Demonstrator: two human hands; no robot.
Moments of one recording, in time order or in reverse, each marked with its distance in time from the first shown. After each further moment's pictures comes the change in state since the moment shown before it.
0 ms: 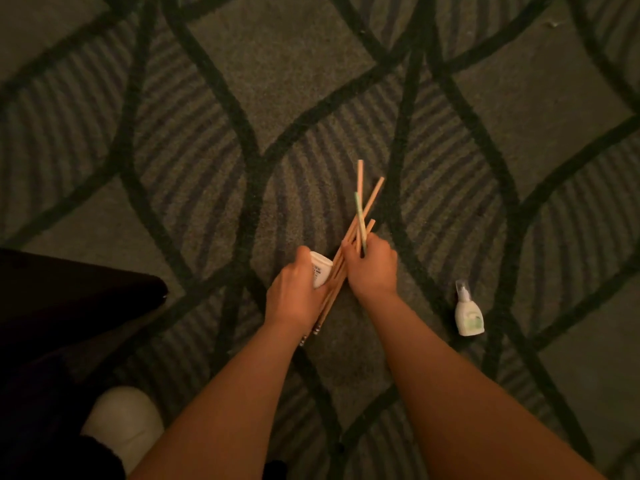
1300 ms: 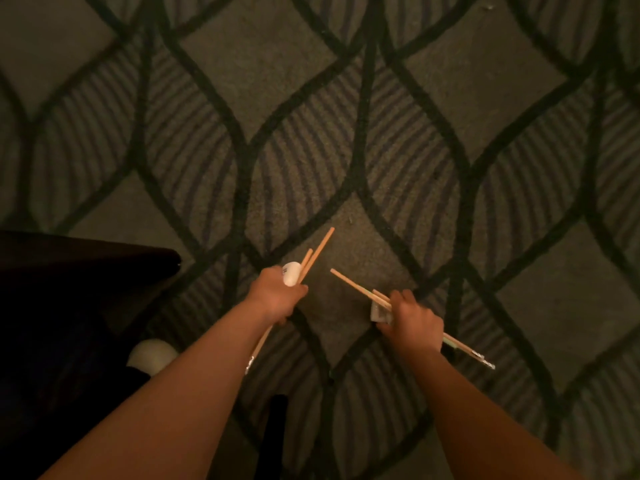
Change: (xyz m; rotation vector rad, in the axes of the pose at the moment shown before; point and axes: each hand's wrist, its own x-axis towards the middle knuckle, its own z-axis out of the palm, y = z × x) left_hand -0.080 -0.003 -0.029 -0.362 -0.258 -0.296; right_hand -0.103 0.127 -0.071 -0.711 -0.247 -0.069
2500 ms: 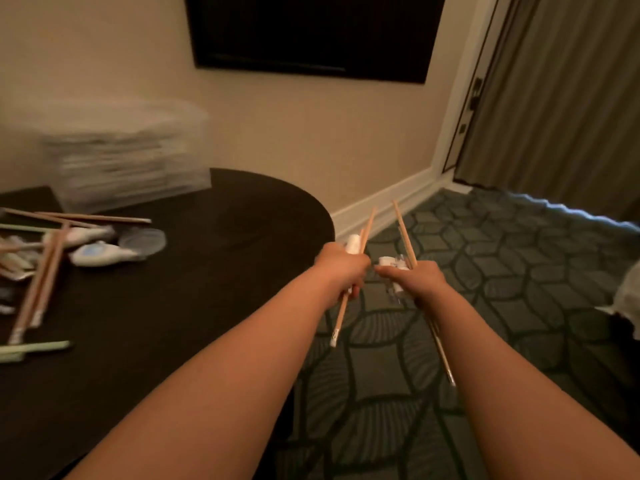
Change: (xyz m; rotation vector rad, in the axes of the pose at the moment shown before) left_hand -0.571 0.097 -0.228 -0.756 0.539 0.713; right_hand -0.423 -0.191 -0.454 0.648 0.445 -0.698
